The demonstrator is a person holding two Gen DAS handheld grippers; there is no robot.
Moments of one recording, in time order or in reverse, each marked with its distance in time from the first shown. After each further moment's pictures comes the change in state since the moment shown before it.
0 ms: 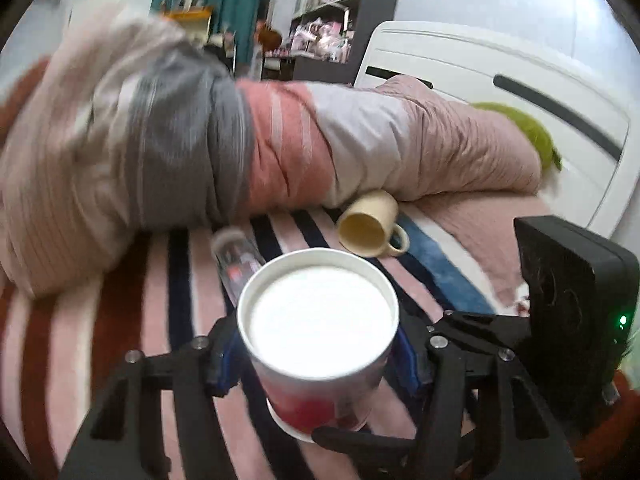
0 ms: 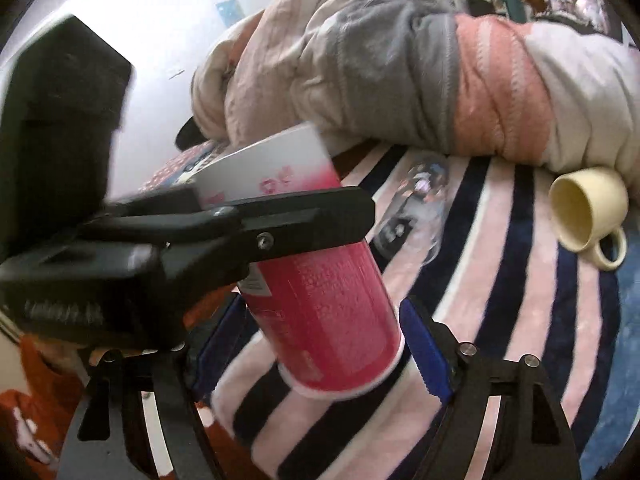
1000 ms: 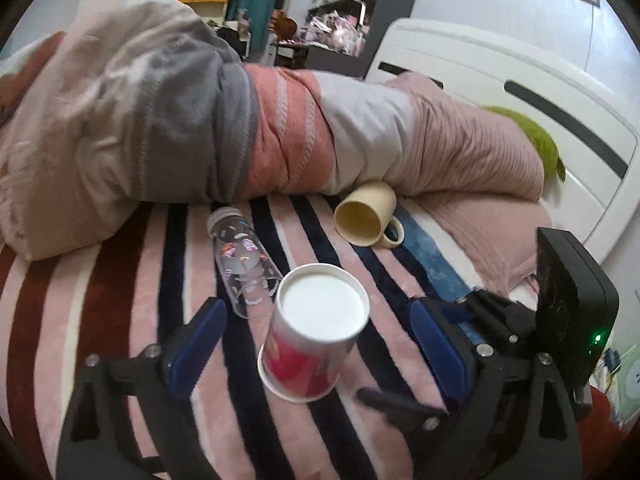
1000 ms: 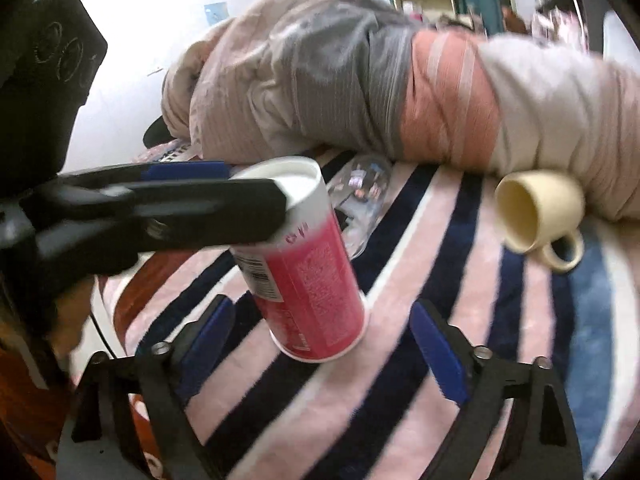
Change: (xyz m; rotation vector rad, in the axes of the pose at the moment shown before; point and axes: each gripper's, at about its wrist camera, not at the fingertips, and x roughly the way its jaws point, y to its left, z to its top) left arm -0.012 -0.005 -0.010 -0.109 0.038 -0.001; right arm -0.039 -0.017 -0.034 -0.094 -0.045 -0.174
